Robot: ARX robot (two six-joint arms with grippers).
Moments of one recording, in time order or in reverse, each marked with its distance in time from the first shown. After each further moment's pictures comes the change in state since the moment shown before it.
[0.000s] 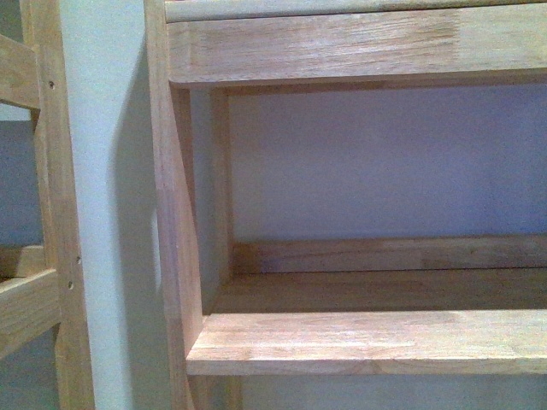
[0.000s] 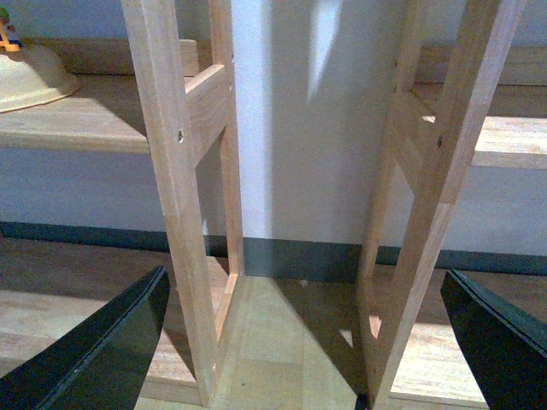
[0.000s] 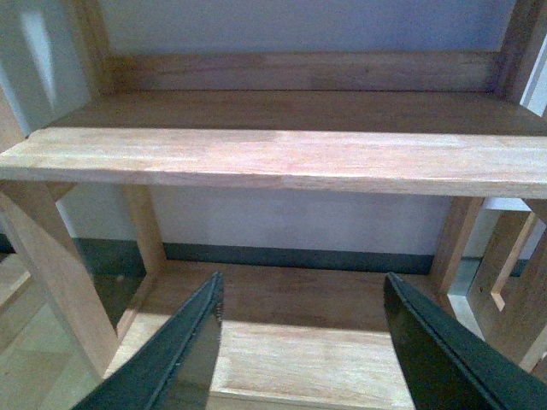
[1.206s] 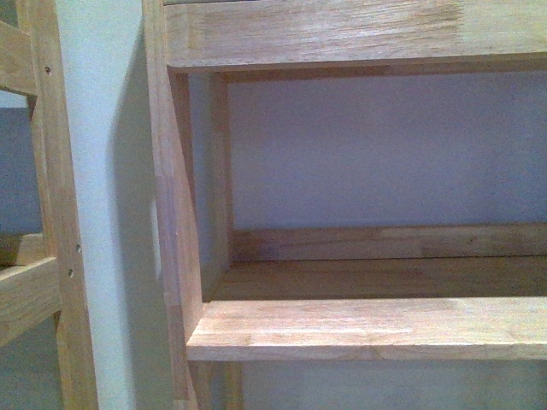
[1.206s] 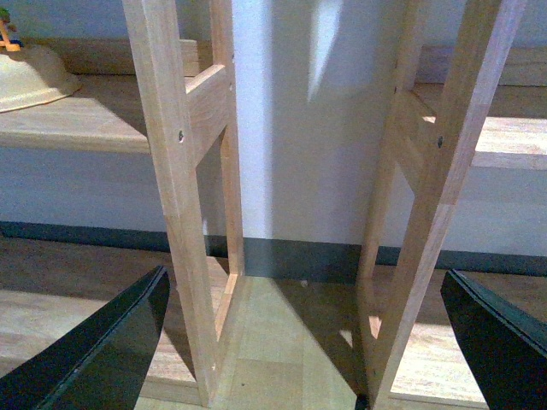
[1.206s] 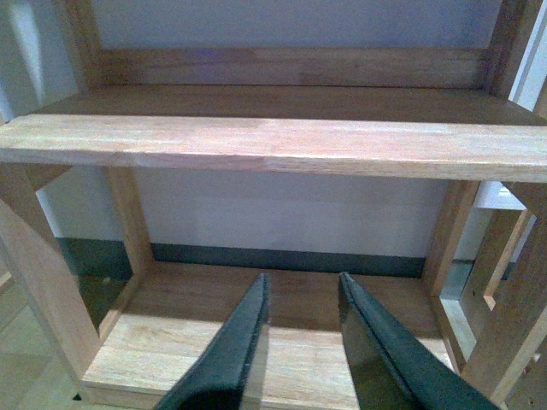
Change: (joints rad) left arm 0.000 0.000 0.000 0.000 0.000 0.000; right arm -0.148 -0.135 -0.132 0.024 -0.129 -0.021
